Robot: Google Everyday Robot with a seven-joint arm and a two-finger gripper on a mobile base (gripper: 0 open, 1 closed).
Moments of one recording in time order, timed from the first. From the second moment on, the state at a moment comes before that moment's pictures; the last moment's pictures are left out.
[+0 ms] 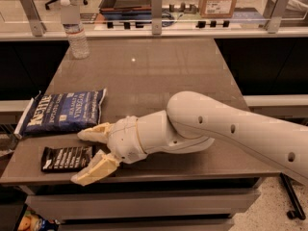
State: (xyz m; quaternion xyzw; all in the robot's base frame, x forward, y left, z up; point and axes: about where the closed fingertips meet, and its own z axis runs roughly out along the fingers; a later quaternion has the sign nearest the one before) arm 0.401 0.159 0.811 -0.62 0.55 0.40 0.41
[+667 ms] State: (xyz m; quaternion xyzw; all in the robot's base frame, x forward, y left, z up) arm 0.401 0.159 0.814 -0.62 0.55 0.40 0.41
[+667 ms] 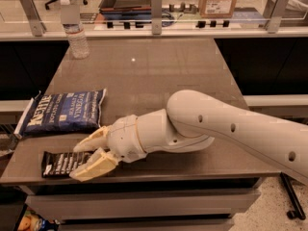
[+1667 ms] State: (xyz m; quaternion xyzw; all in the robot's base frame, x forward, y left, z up) arm 0.402 0.140 0.832 -0.61 0.56 0.38 0.42
